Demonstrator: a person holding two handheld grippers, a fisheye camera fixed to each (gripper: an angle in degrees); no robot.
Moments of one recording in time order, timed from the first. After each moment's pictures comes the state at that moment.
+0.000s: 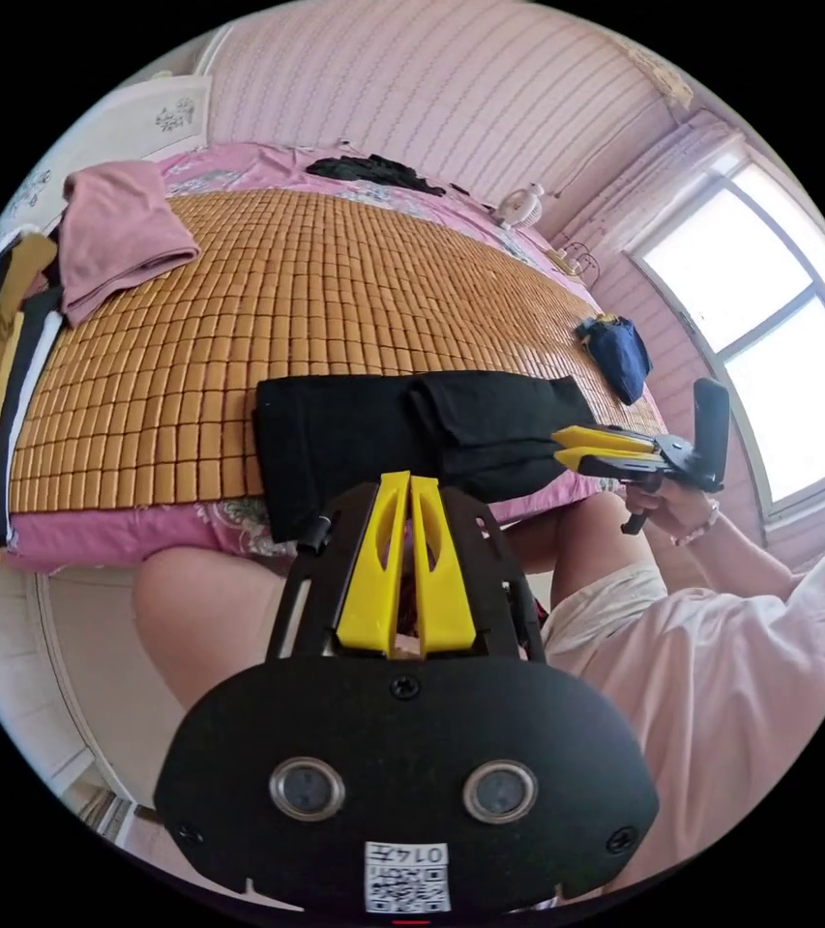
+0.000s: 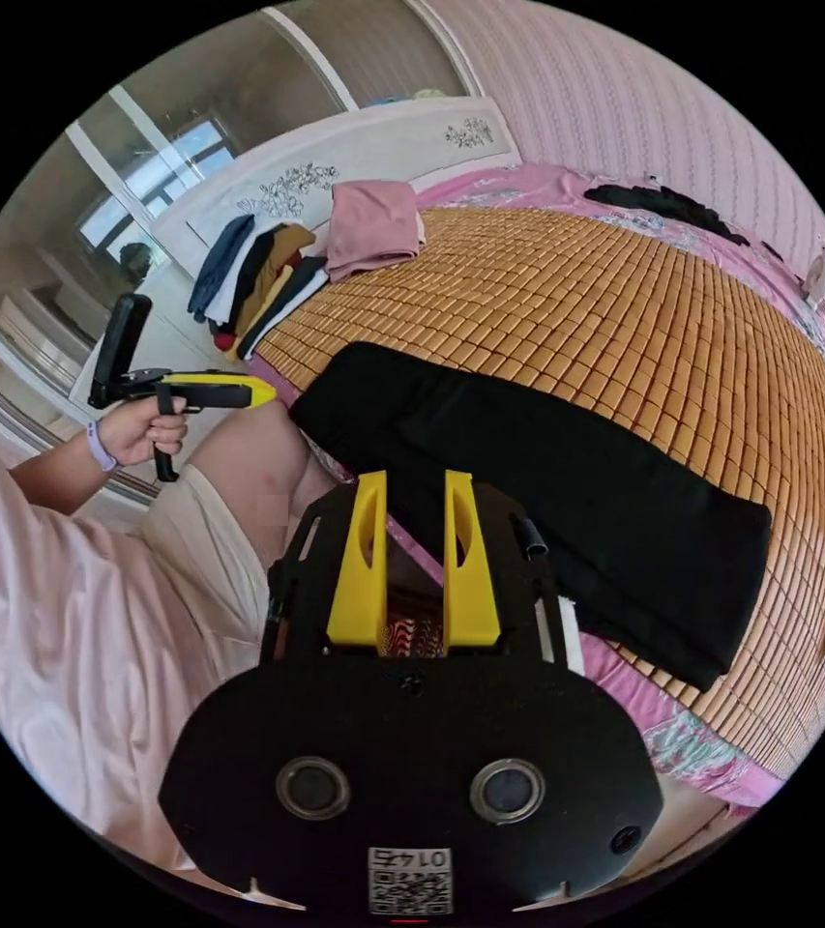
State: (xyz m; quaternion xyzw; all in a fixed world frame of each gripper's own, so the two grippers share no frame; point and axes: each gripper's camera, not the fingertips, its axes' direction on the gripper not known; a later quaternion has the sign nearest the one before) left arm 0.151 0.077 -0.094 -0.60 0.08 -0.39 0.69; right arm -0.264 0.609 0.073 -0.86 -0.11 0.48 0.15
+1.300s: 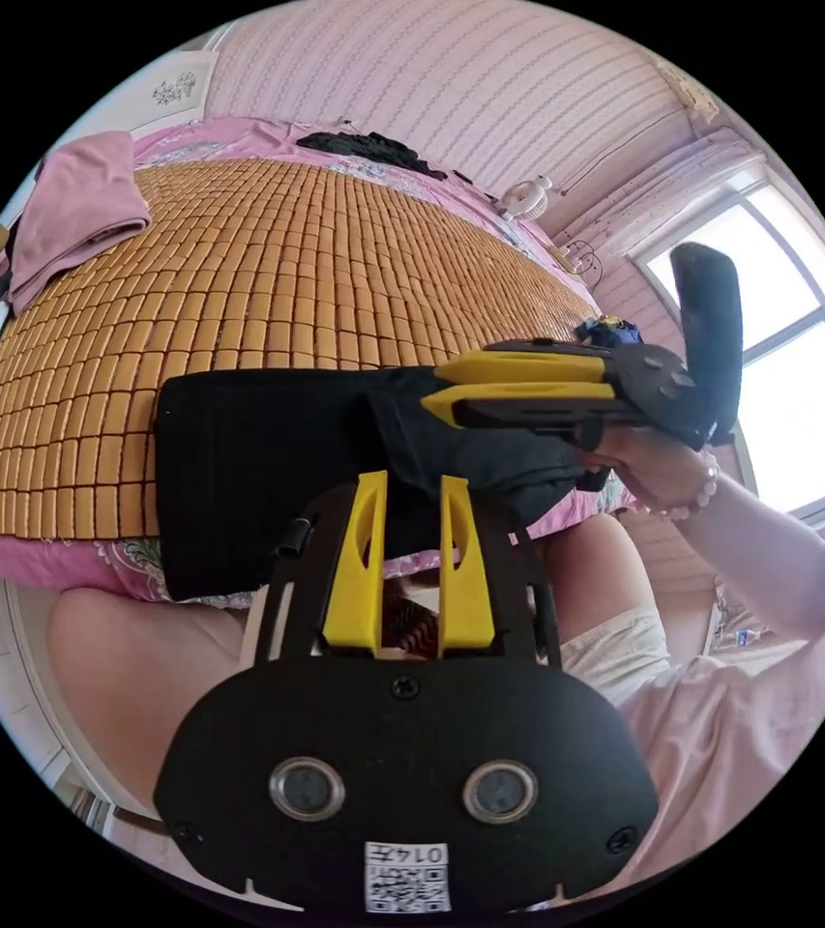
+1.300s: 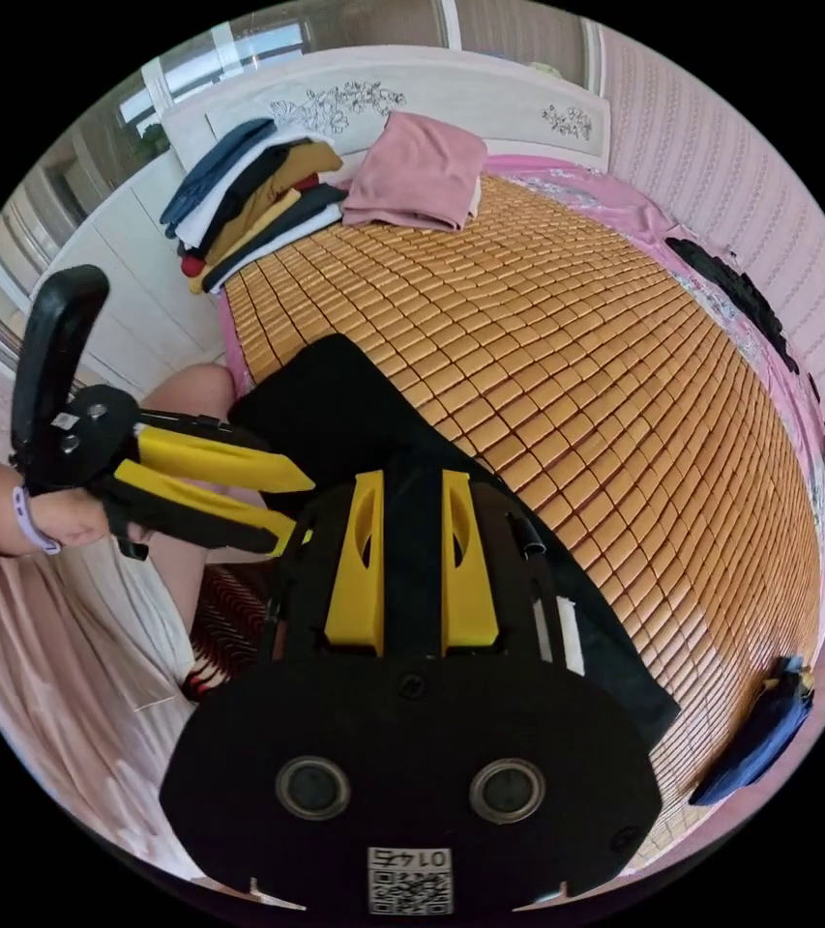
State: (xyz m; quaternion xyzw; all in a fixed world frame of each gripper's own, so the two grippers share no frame) left arm 0.195 0.115 -0.041 -0.60 0.09 -0.42 0.67; right arm -0.359 0.814 0.152 -0.88 -0.25 0.37 0.15
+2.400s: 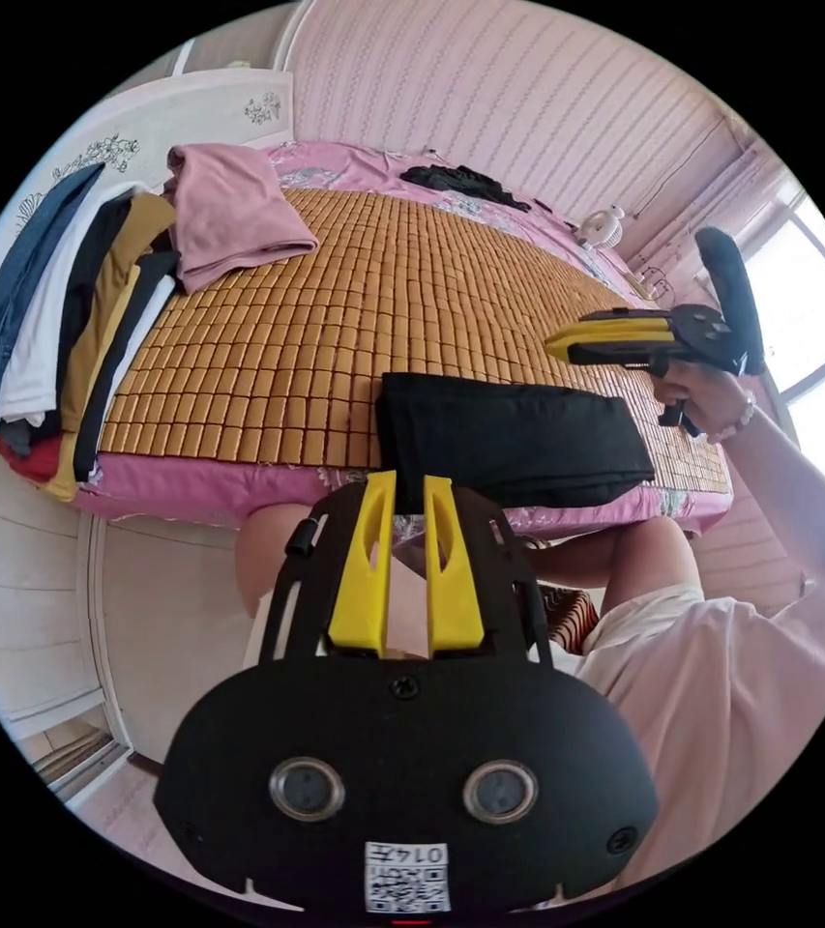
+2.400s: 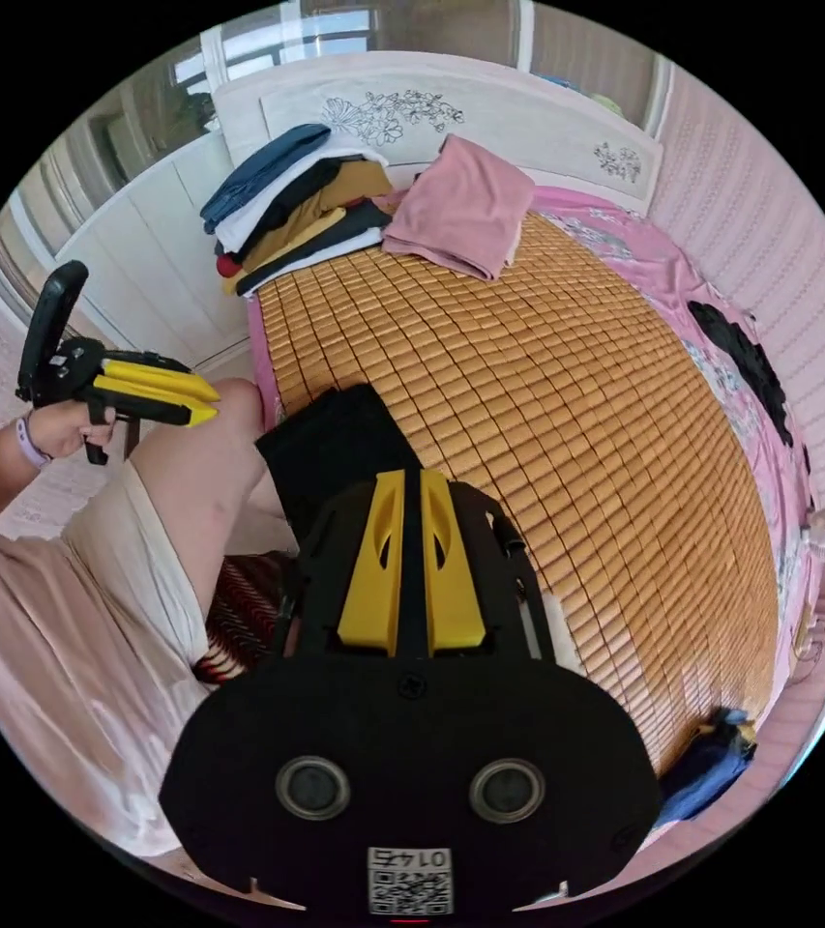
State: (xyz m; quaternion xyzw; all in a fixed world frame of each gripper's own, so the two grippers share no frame) left arm 0.153 0.062 -0.097 -0.64 -0.03 -0.38 0.67; right arm -0.337 0.905 0.226 -0.87 -0.30 0.34 0.18
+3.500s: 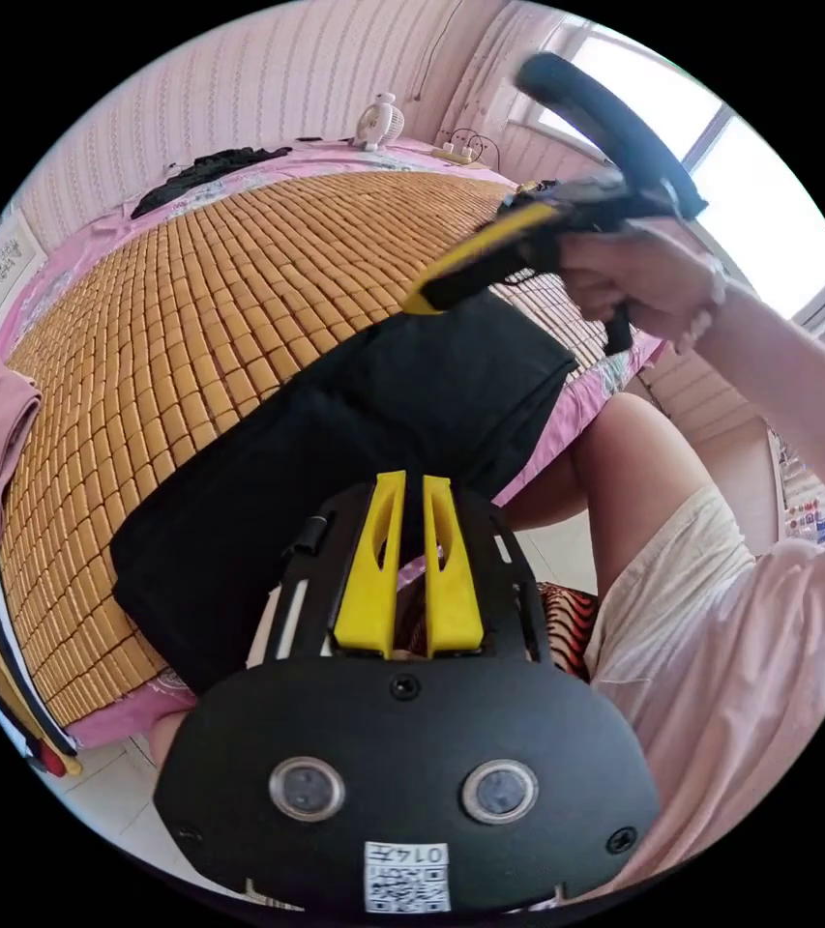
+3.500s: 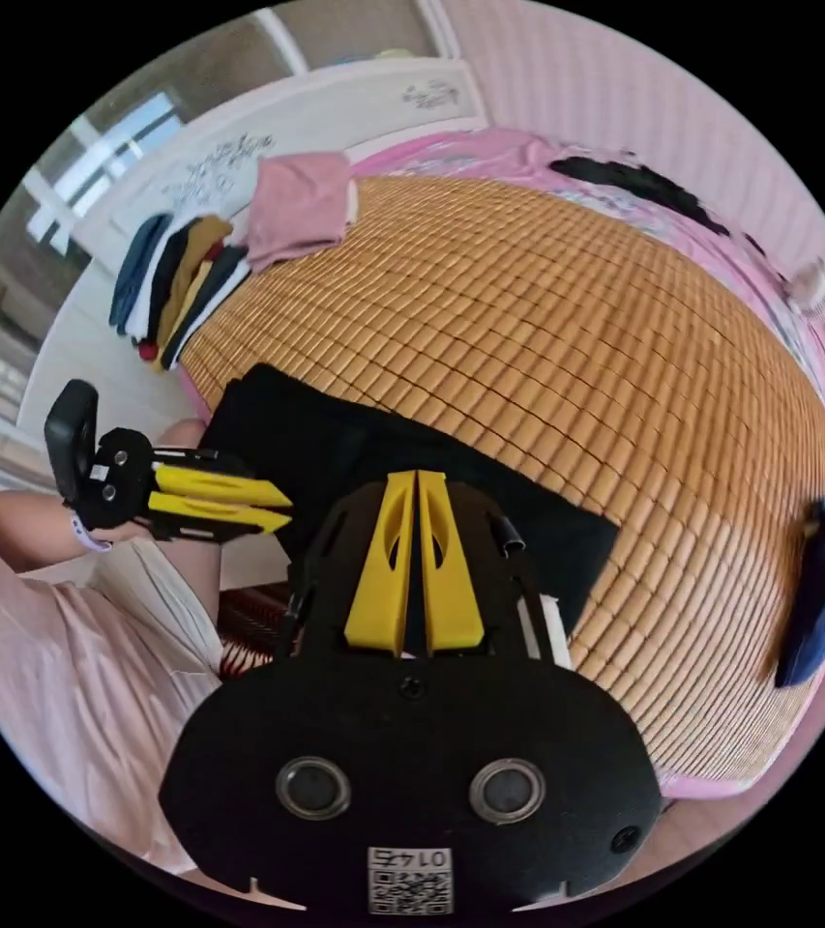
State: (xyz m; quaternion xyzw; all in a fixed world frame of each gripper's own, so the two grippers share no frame) left arm 0.349 0.106 0.126 -0.64 0.22 -0.21 0.71; right arm -0.207 0.839 0.076 -0.90 -0.08 0.42 0.10
